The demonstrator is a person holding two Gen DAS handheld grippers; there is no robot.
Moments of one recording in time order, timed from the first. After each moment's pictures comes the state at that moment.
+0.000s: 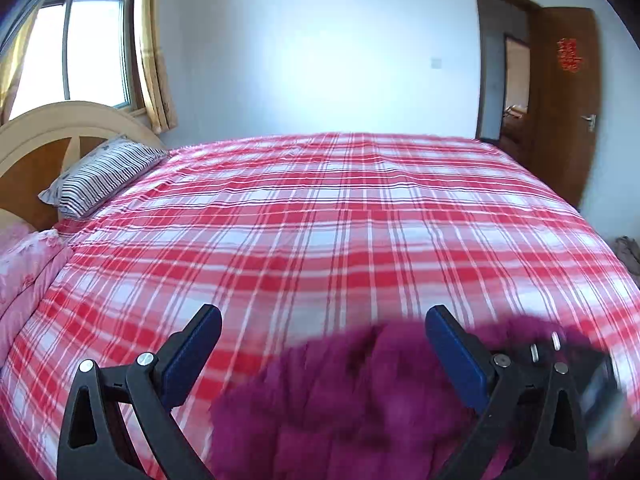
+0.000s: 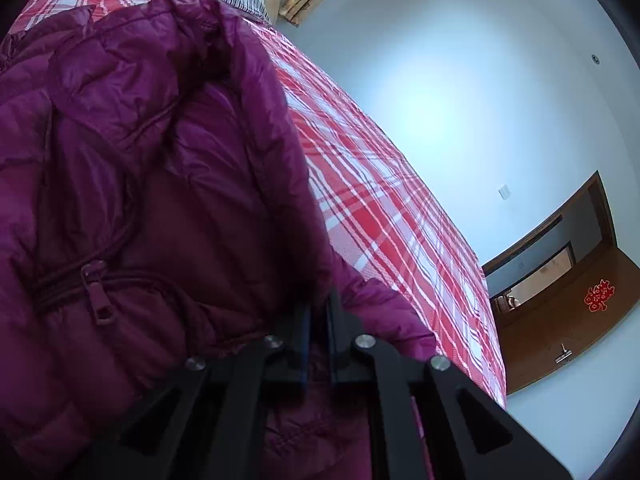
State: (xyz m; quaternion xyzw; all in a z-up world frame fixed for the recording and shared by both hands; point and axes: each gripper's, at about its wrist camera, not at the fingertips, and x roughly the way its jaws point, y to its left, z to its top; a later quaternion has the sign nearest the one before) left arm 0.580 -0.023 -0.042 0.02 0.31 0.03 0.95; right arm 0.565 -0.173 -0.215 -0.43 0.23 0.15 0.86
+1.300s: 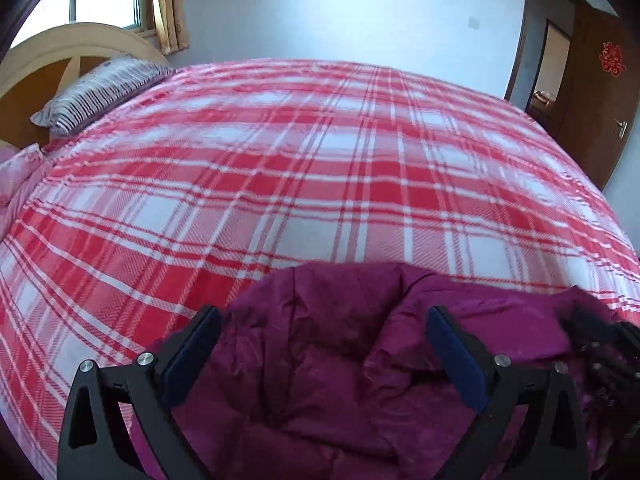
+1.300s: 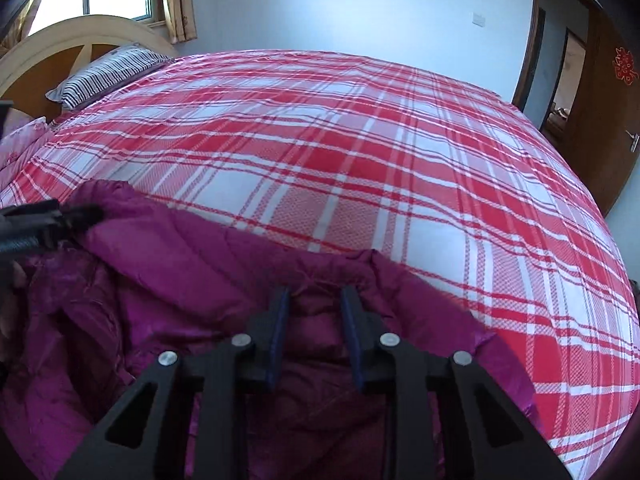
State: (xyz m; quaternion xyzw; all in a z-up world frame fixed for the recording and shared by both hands) left arm 0.589 -0.002 -0.135 -0.05 0.40 0.05 0.91; right arm 0.611 -0.247 -0.176 -0.09 0.40 0.15 0.90
